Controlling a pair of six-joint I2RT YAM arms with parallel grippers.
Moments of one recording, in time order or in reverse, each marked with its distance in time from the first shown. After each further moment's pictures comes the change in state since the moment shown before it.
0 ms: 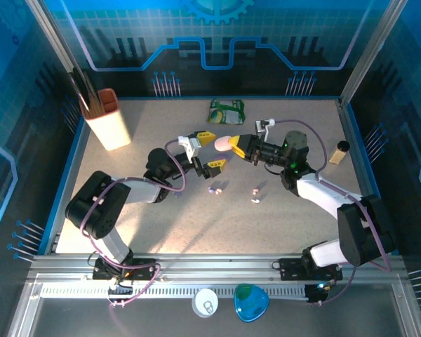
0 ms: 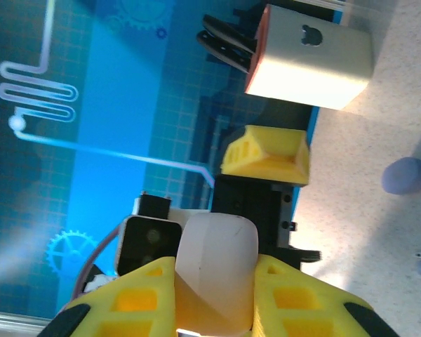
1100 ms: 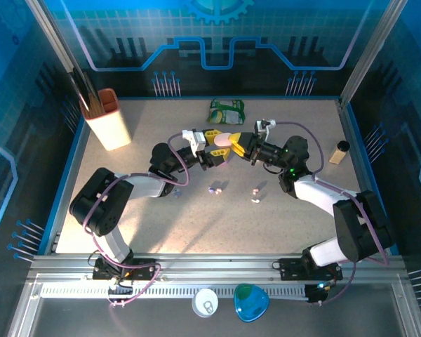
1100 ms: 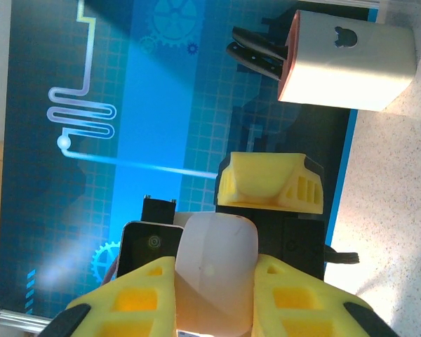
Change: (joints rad) left arm -0.028 0.031 0.096 0.019 0.012 -0.037; right arm 0.013 0.034 -0.037 0.197 0.038 0.174
